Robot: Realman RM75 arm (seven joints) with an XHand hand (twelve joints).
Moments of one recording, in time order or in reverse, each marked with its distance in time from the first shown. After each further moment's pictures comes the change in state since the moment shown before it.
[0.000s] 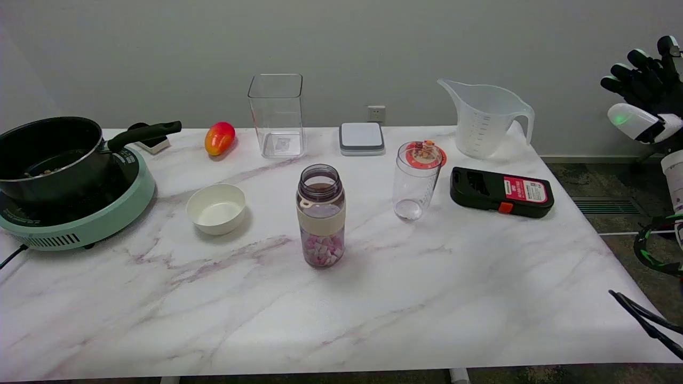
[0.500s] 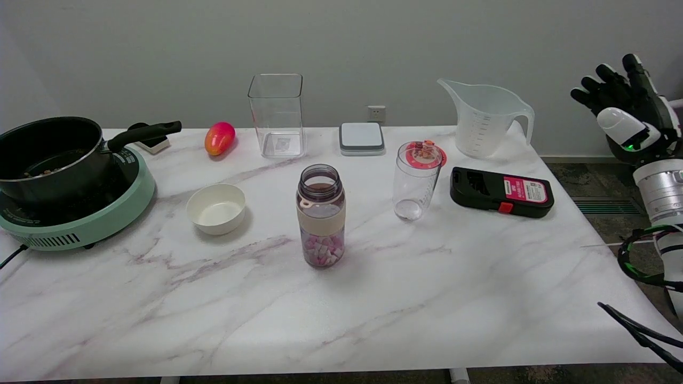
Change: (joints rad) arm -0.012 -0.008 -0.061 -0.054 0.000 -0.068 0.187
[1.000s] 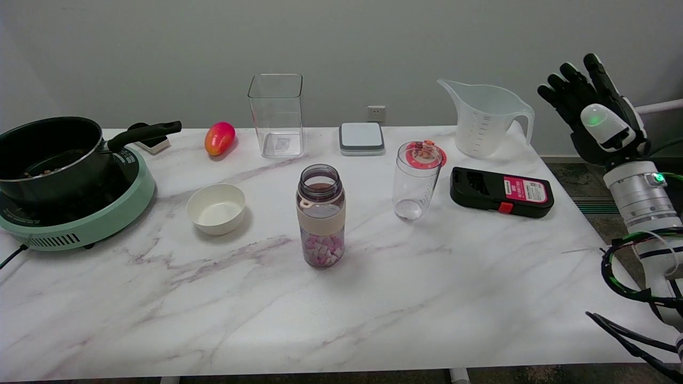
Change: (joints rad) arm -0.023 -0.013 -0.088 0.022 0.000 -0.105 0.128
